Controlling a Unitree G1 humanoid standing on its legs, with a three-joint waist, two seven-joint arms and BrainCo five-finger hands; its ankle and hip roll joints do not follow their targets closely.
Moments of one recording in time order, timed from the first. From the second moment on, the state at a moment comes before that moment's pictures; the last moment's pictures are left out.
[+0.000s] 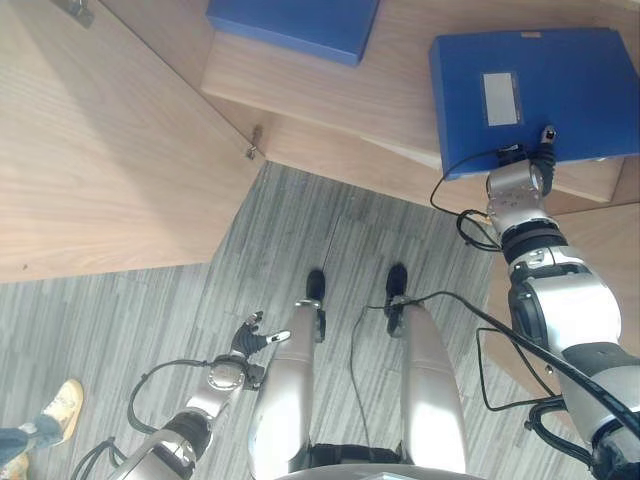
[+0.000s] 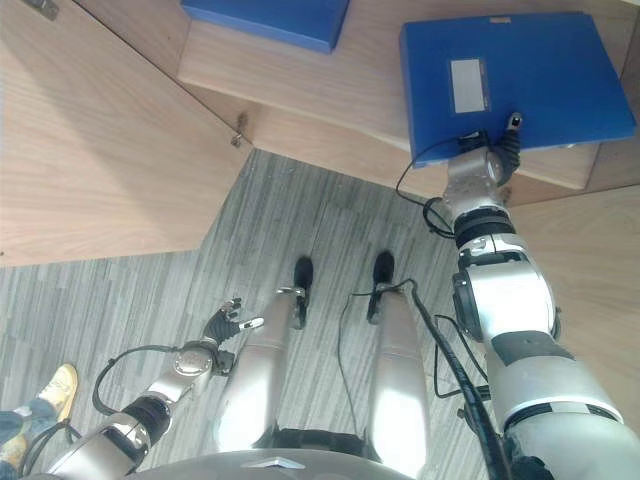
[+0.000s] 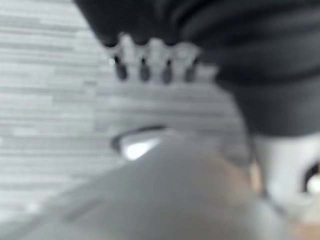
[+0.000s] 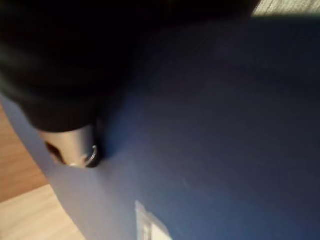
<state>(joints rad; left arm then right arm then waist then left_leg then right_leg) -0.21 0.33 -0.56 0.83 -0.44 -0.13 -0.03 -1.17 -0.38 0.09 1.11 1.28 -0.24 -0.55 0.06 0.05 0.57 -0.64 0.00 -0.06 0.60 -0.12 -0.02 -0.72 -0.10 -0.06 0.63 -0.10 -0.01</state>
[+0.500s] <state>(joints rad) -0.07 0.34 -0.53 0.77 -0.51 -0.14 -0.12 -1.28 -0.46 0.12 1.12 1.43 -0.23 -0.52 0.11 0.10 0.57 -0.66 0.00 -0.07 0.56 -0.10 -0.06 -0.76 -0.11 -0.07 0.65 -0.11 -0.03</state>
